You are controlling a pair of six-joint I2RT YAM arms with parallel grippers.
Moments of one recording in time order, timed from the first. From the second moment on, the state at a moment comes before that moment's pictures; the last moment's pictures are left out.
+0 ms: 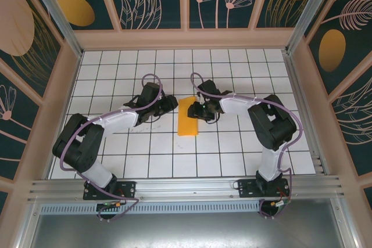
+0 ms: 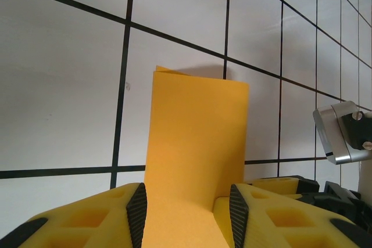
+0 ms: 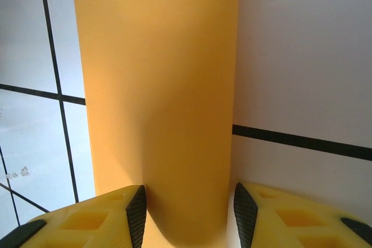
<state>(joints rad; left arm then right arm) -0.55 1.61 0.85 0.02 0.17 -0.90 0.60 1.87 1.11 -0.36 -0.32 0.64</state>
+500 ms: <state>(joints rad) -0.55 1.63 0.85 0.02 0.18 -0.90 0.60 1.89 1.13 -0.38 -0.33 0.63</state>
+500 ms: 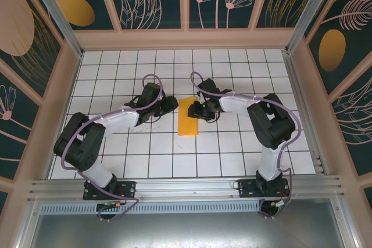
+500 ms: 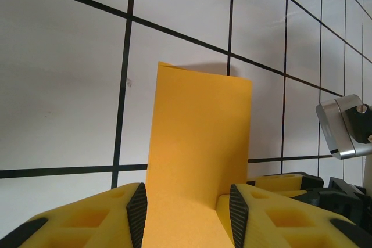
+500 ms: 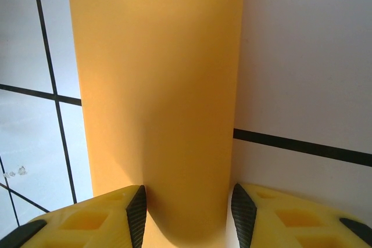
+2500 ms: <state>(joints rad) -0.54 1.61 0.79 0.06 0.15 -0.96 0.59 1.94 1.21 -0.49 -0.34 0.63</state>
